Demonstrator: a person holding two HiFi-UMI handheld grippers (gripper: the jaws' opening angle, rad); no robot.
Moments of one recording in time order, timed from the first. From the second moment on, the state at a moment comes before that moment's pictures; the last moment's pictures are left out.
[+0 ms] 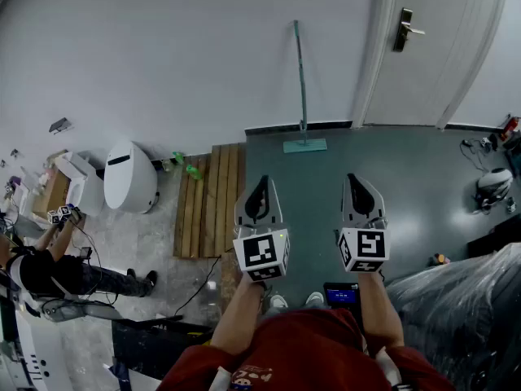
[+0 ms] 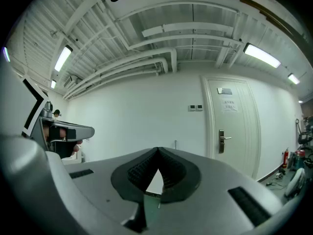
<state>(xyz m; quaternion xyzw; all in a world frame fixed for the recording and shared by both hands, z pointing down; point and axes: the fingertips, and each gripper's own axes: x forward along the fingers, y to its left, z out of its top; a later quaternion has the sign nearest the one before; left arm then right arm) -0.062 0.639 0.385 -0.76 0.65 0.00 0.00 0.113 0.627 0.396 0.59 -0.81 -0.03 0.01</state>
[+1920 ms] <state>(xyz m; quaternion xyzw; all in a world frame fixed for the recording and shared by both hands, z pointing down) -0.044 0.427 0.379 -0.77 0.64 -0.02 0.02 0.125 0.408 0.398 0.60 -0.80 -0.01 -0.02</state>
